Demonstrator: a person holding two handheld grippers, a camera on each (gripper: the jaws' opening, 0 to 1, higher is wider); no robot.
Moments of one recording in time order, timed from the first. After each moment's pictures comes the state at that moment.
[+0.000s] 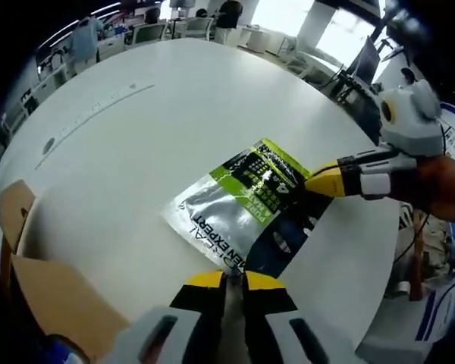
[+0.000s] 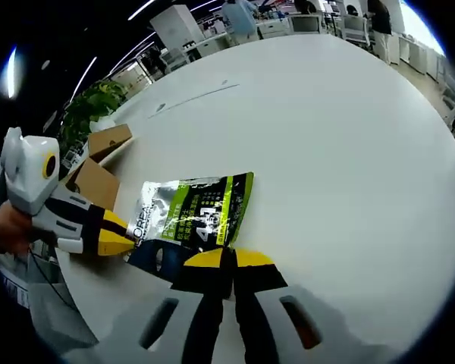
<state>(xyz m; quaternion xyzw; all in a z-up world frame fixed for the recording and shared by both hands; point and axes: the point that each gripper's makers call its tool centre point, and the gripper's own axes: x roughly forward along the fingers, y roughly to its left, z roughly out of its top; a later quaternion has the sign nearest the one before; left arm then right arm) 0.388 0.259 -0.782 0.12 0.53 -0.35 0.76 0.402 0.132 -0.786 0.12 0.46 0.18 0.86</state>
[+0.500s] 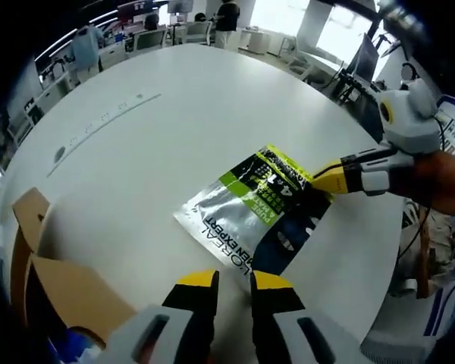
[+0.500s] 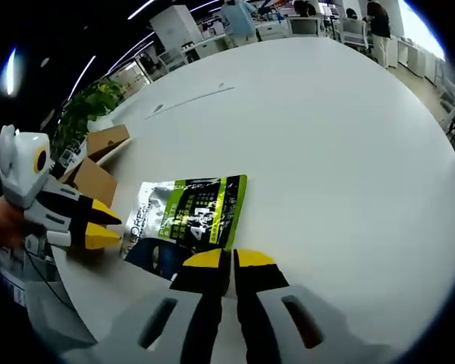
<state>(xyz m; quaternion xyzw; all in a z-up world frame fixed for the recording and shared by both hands) 0.393 0.269 -0.765 0.12 0.51 -0.35 0.78 0.399 0.121 -0.781 0.11 0.46 0.16 0.87</state>
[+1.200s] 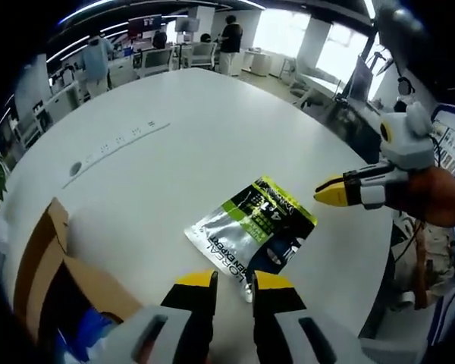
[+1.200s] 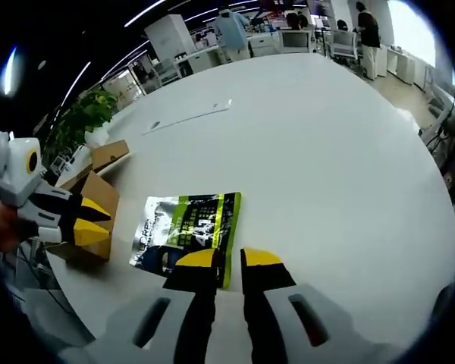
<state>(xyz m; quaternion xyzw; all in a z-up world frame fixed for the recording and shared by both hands) 0.396 0.273 -0.721 0.09 0.46 -0.35 0.81 0.393 0.113 -0.739 0.10 0.43 0.13 0.89</state>
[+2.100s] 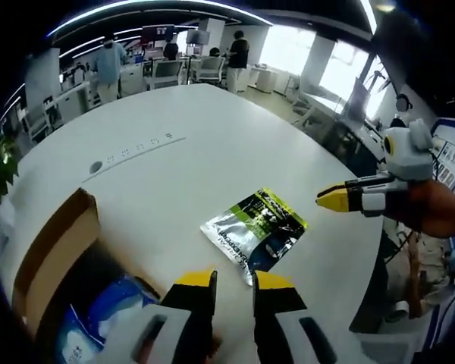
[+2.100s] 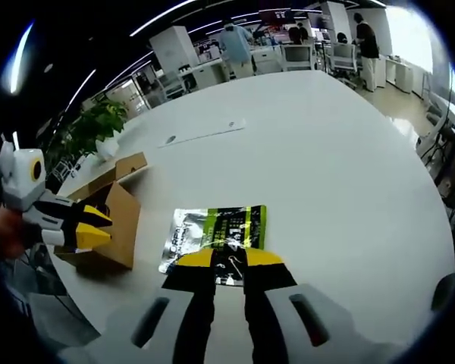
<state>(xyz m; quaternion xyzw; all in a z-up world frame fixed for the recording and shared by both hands) 0.381 0.309 -0.688 0.05 0.43 -0.34 0.83 0.384 0.142 -0.701 0.10 0.39 0.14 0.90</state>
